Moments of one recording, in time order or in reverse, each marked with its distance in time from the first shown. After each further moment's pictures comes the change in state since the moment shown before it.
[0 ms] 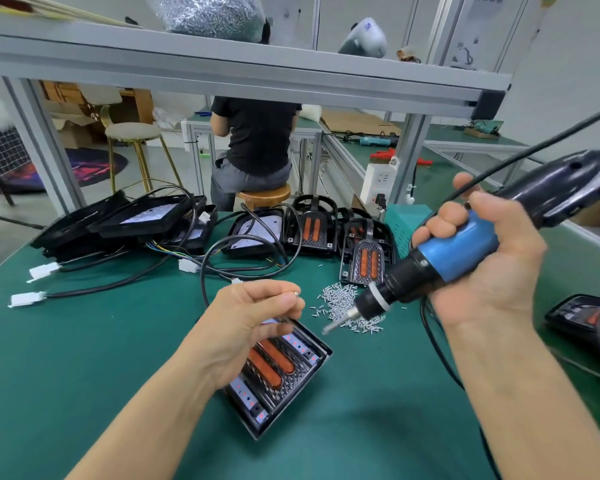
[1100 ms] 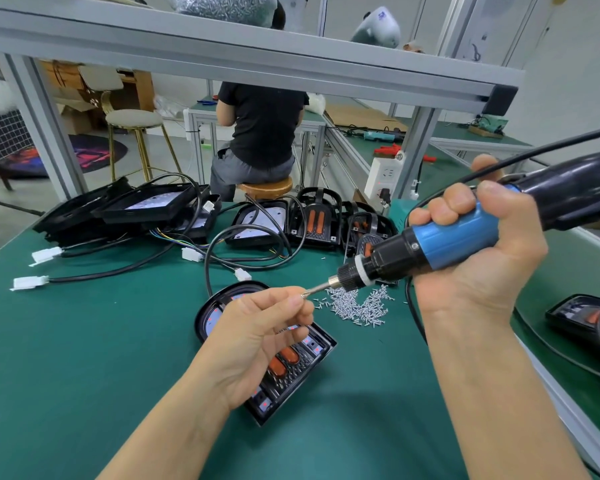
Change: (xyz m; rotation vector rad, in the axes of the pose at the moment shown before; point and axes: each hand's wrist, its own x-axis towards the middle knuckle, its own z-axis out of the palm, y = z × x) left_hand -0.017 -0.017 0.009 -0.227 0.006 -0.014; right_hand -0.009 0.017 0.025 0.051 -0.012 -0.165
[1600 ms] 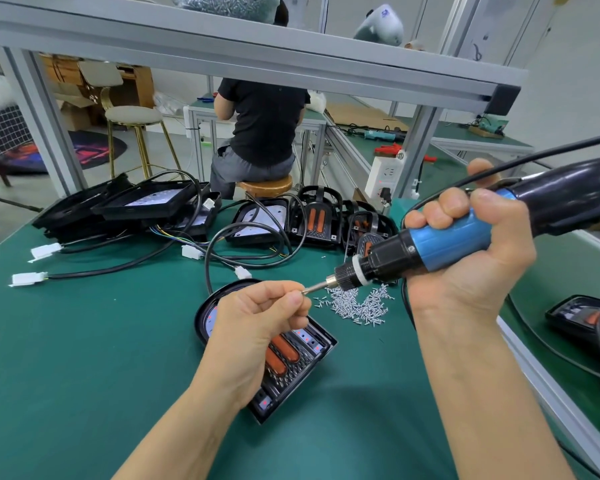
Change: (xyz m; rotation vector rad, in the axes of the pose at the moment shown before) left_hand 0.001 -0.010 0.000 0.125 0.094 0.254; right_hand -0.001 0.009 -0.003 -0.001 -0.030 -0.036
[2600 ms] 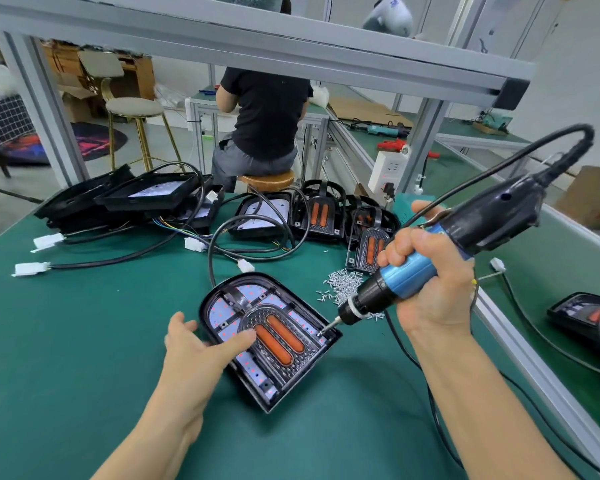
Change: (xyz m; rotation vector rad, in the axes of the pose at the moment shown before) left_hand -0.020 -0.015 -0.057 0.361 0.404 -0.234; right_hand -0.004 0.029 -0.048 -0.302 -0.099 0.083
